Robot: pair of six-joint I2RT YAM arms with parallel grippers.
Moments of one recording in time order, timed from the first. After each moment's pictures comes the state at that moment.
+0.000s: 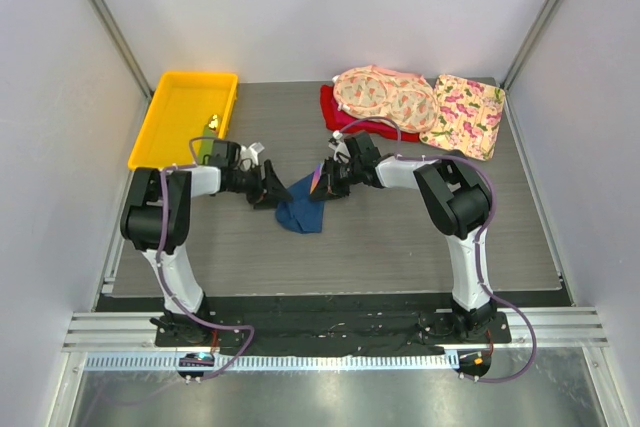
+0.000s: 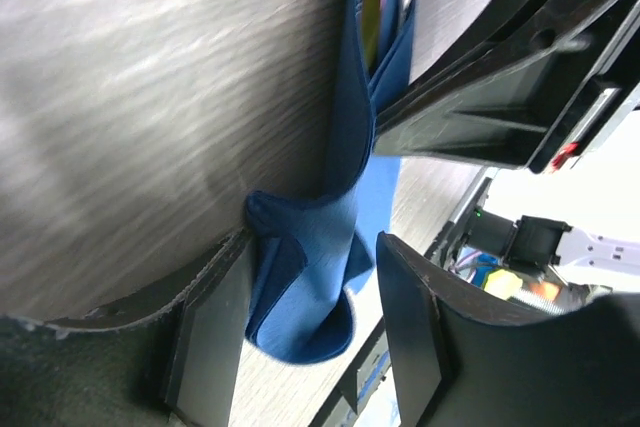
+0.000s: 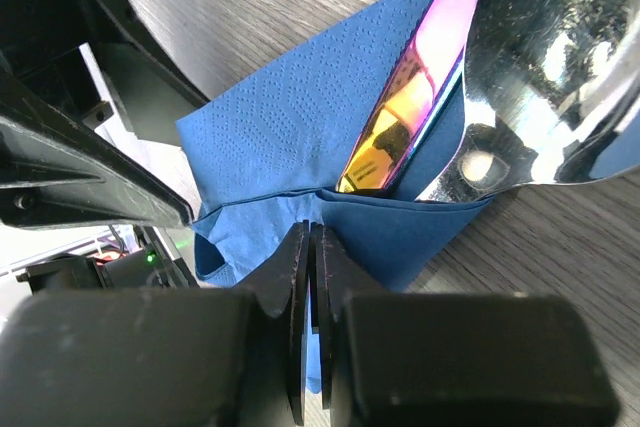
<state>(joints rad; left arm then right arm) -0.13 1.91 0.99 -0.14 0.87 -0.45 0.53 2.12 1.27 0.02 -0.65 0.66</state>
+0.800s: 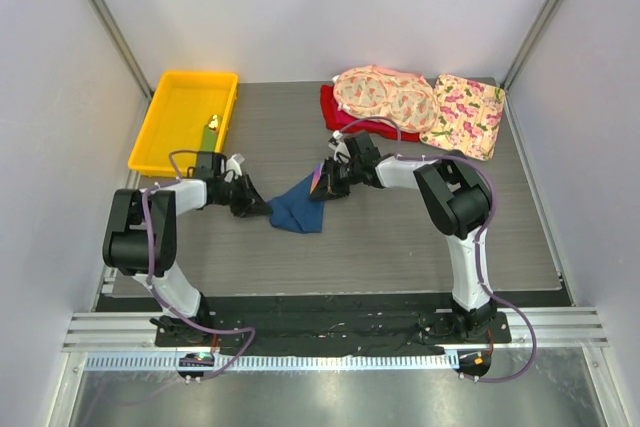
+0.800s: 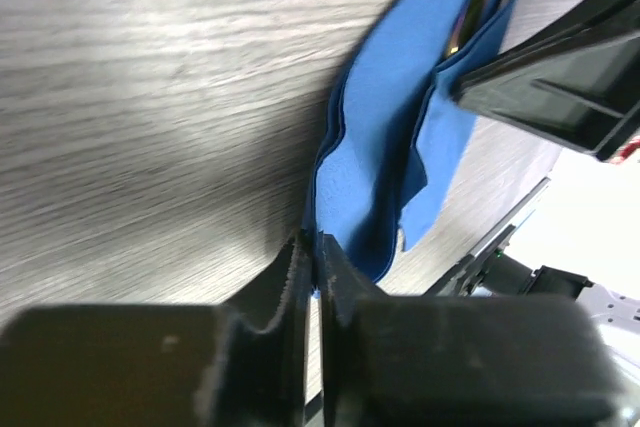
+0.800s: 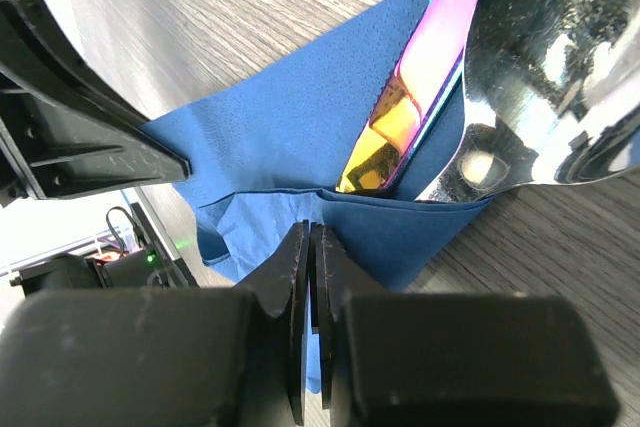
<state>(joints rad) -0.06 1.70 0.81 -0.21 0.69 -0.51 0.53 2.12 1.27 0.02 -0.65 0.66</state>
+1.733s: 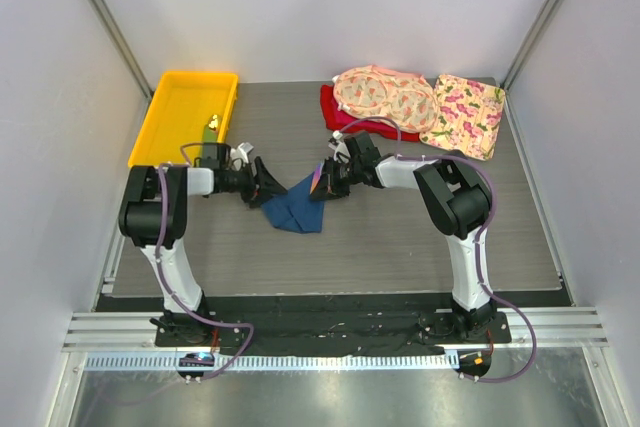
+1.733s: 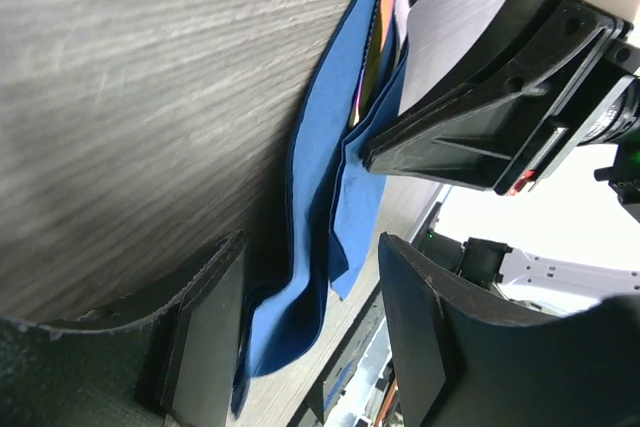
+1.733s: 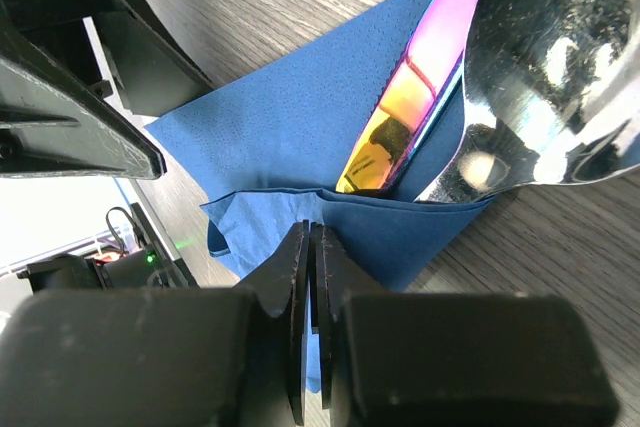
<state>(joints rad) -0.06 1.92 0.95 -0.03 0.92 -0.58 0.53 2.12 1.27 0.02 -0.65 0.66</state>
